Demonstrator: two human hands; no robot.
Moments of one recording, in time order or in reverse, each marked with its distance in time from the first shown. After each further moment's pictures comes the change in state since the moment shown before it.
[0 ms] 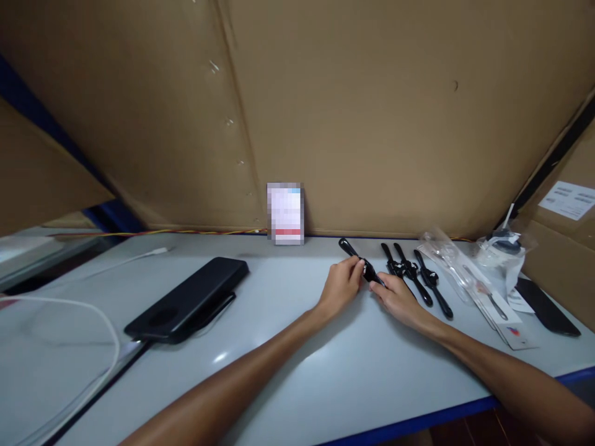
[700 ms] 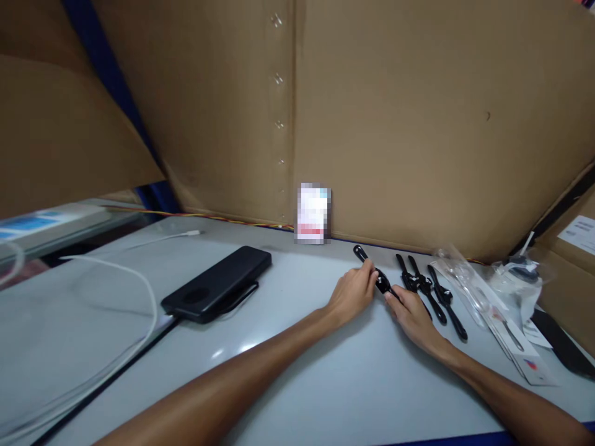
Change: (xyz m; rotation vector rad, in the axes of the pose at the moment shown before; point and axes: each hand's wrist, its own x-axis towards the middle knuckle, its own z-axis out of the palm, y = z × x) left_hand -0.006 0.007 -0.014 0.436 -0.073 0.014; right_hand -0.013 -0.007 0.003 -0.359 0.112 -0.188
